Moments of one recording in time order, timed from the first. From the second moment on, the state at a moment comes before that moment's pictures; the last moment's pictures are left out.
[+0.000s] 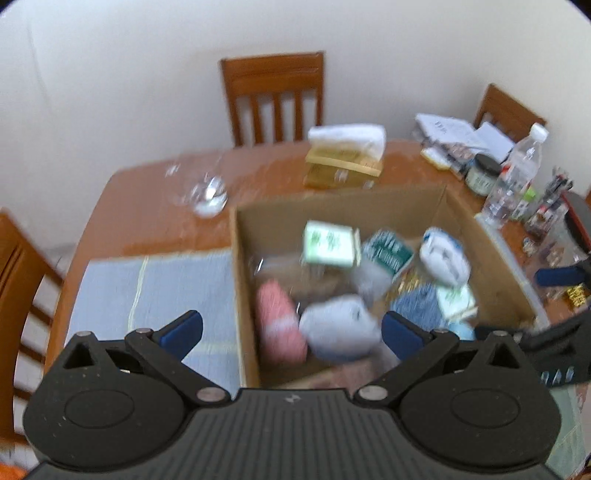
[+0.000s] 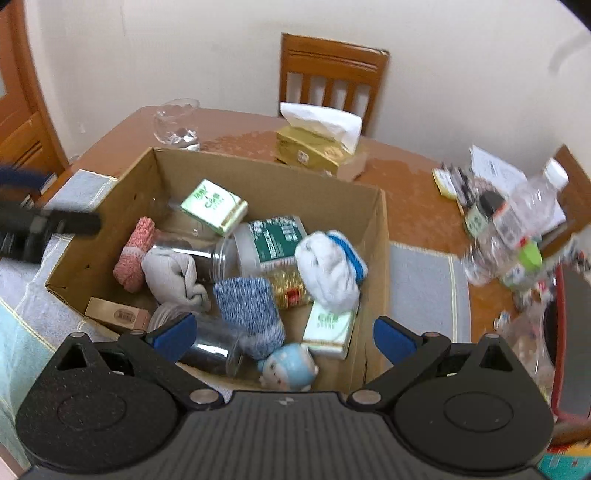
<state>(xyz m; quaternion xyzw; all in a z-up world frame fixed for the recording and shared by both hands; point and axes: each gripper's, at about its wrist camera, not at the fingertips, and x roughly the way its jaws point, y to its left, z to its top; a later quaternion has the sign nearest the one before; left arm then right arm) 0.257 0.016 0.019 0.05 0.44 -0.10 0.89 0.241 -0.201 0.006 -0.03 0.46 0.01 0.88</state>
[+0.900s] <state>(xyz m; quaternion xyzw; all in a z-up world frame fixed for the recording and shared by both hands) 0.190 0.003 0.037 0.03 0.50 -0.03 0.87 0.187 -0.197 0.027 0.04 0.51 -0.04 0.86</state>
